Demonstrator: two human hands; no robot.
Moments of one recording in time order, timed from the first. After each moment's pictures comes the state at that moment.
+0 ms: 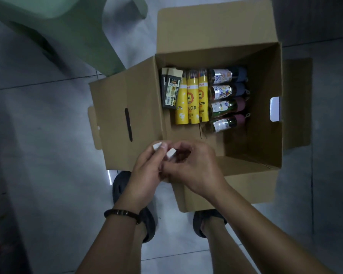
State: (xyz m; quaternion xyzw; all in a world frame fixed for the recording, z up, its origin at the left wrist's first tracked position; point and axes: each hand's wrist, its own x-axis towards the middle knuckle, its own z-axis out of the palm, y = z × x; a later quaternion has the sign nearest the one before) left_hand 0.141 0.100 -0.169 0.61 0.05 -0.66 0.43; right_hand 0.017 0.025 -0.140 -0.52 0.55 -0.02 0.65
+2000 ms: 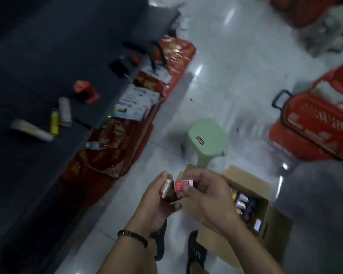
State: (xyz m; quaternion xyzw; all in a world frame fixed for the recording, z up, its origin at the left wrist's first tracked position) left_hand 0.243 0.200 0.434 0.50 0.19 -0.50 0.68; right_hand 0.149 0.060 0.459 -0.63 0.32 -0.02 0.71
